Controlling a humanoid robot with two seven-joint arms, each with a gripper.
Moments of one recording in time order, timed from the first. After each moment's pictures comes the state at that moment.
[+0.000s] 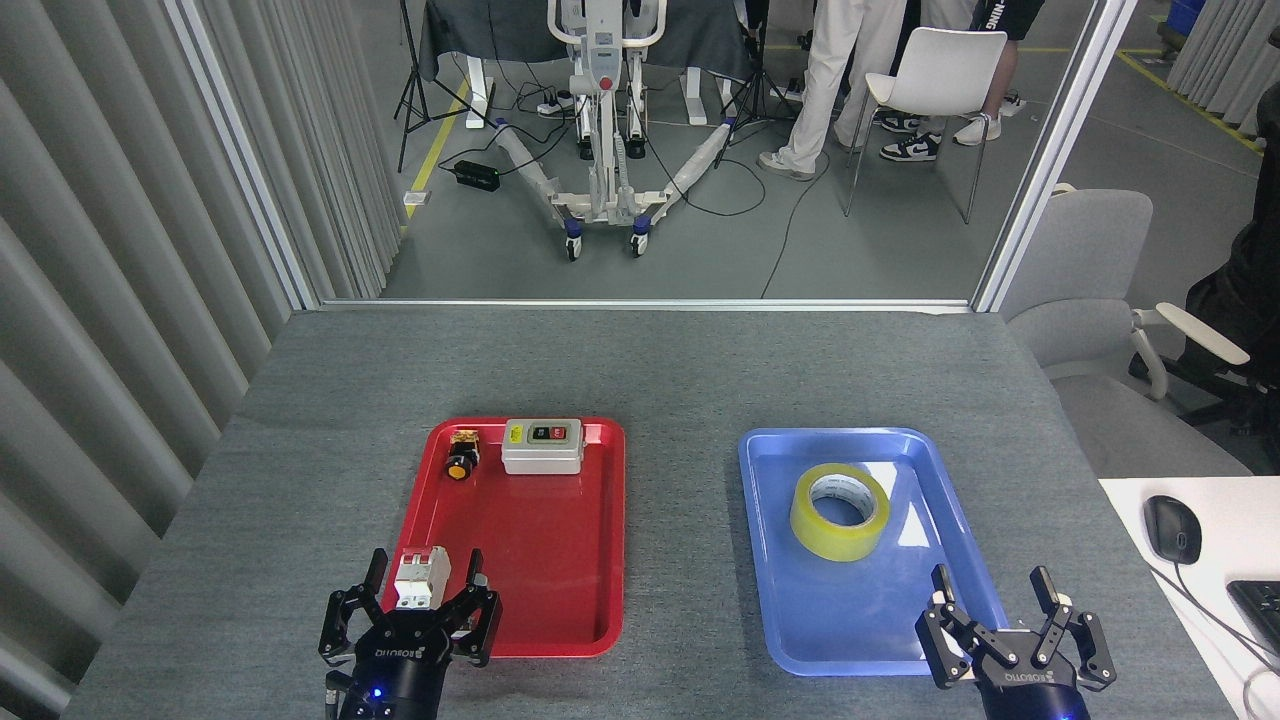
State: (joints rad) left arm 0.04 -0.10 0.03 -1.54 -1.60 -0.03 0.16; right arm 0.13 -0.08 -0.15 -1.54 1.42 -0.13 -0.18
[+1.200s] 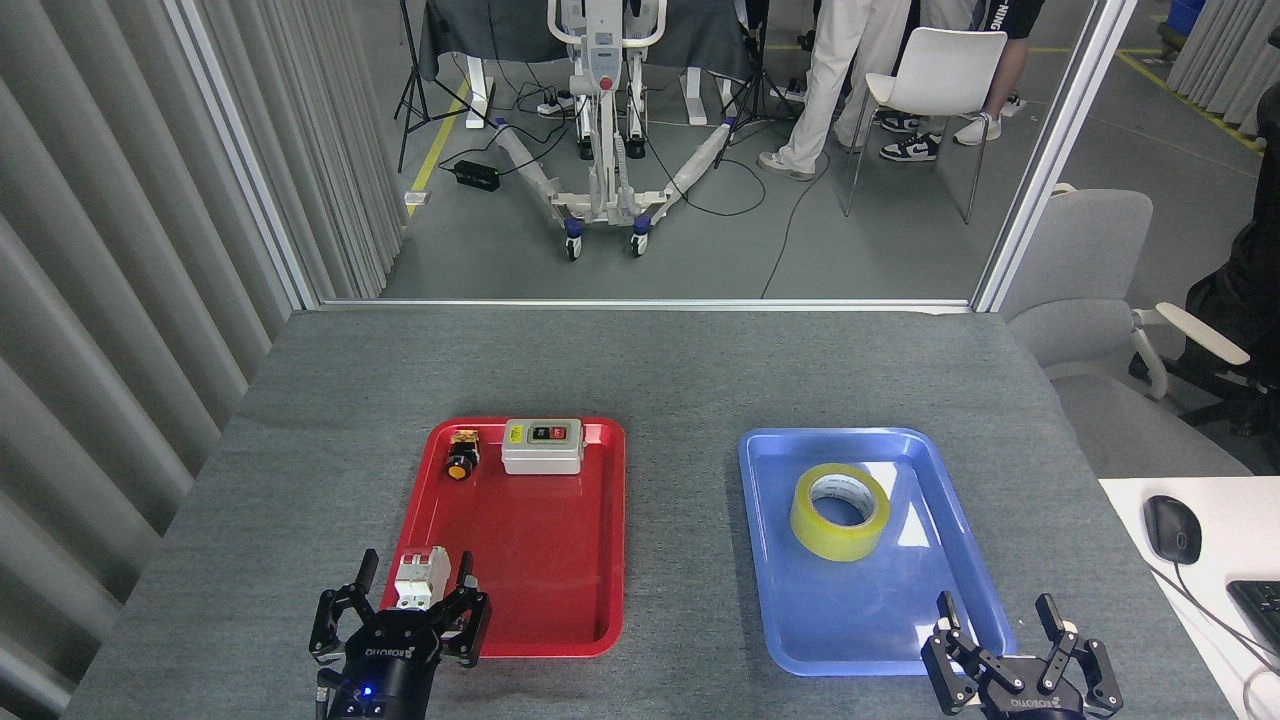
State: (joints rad) left arm 0.03 -0.07 0.04 -1.50 -1.60 -0.03 0.17; right arm 0.17 -0.09 -0.15 -1.53 1.41 -0.12 -0.18
